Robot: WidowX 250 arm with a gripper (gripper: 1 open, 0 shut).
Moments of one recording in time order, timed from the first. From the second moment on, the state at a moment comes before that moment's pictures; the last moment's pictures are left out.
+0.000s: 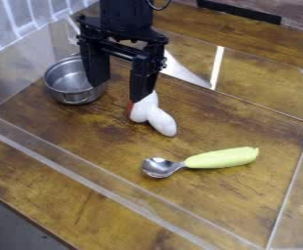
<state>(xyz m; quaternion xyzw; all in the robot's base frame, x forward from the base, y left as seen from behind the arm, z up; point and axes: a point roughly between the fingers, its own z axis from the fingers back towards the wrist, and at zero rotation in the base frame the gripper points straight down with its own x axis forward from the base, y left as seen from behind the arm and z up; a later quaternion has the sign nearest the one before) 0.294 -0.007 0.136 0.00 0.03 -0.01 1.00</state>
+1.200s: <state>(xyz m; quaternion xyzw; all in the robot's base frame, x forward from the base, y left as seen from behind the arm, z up) 0.339 -0.122 0.075 -0.01 0.02 -0.35 0.94</state>
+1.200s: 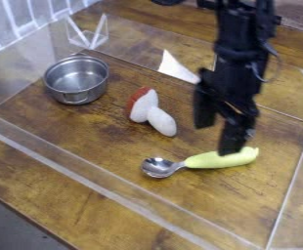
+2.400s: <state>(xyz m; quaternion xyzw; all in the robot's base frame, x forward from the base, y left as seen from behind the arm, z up) 0.364 -0.096 0.058 -0.02 -0.01 -0.29 0.96</state>
